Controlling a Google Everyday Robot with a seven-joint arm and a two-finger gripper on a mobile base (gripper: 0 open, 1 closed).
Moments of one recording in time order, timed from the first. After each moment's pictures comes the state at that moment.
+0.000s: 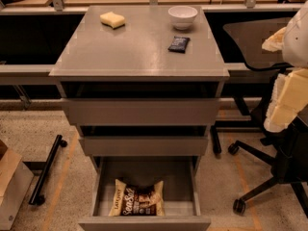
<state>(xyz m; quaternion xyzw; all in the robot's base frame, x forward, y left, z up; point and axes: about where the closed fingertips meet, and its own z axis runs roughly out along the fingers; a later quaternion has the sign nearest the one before) 0.438 -0.216 0.978 -0.60 0.78 -0.04 0.16</state>
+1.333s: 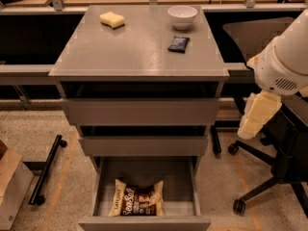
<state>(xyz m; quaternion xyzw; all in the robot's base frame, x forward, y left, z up) 0.477 -0.217 0.911 -0.58 0.79 -0.05 0.18</state>
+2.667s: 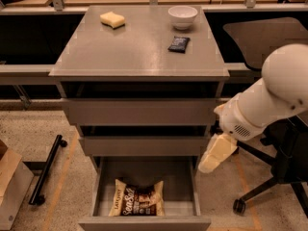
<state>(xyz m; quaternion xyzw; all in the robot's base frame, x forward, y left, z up) 0.459 -0.153 0.792 -0.54 0.81 0.10 0.19</state>
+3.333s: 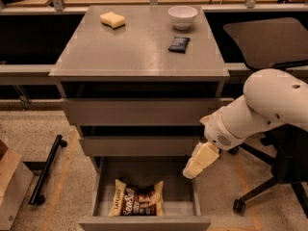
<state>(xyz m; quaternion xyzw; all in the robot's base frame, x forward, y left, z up) 0.465 -0.119 0.744 -0.53 0.81 0.15 0.21</state>
